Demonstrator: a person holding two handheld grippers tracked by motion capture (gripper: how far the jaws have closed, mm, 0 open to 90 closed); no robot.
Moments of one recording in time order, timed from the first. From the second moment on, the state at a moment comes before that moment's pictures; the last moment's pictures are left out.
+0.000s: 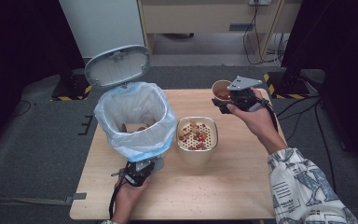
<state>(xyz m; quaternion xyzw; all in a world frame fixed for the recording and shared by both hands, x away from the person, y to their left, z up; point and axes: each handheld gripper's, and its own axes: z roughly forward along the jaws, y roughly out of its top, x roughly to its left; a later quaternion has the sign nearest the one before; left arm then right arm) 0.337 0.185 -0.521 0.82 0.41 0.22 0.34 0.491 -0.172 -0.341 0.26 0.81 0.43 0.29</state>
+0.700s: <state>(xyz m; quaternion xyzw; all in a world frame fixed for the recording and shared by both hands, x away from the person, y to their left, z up) 0.337 0.185 -0.521 0.82 0.41 0.23 0.34 0.481 -0.150 -0.346 0.23 0.83 0.42 0.30</state>
